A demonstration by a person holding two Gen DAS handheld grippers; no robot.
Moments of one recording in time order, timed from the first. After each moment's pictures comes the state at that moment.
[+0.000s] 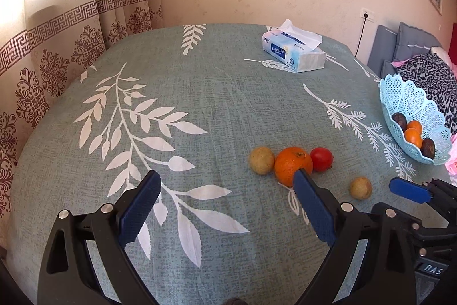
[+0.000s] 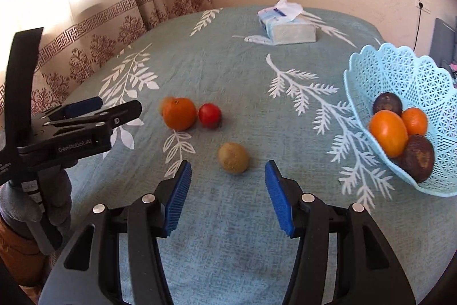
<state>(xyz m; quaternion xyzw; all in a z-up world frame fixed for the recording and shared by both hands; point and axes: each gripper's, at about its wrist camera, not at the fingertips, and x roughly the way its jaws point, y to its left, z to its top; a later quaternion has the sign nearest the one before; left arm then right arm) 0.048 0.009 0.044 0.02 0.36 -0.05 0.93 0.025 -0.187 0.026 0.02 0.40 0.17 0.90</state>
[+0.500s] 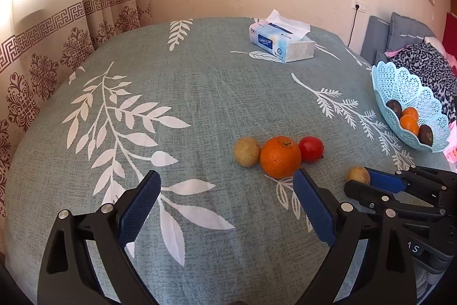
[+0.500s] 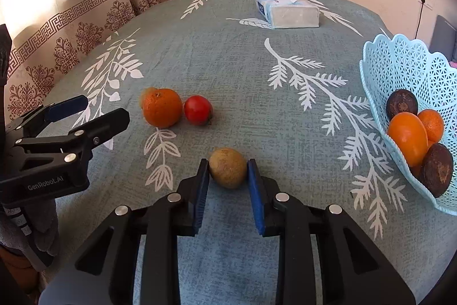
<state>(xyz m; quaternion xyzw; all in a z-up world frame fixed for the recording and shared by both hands) 0.049 -0.009 0.036 0.04 0.37 -0.08 0.92 0.047 -0.182 0.012 0.01 0.42 0.16 0.89</state>
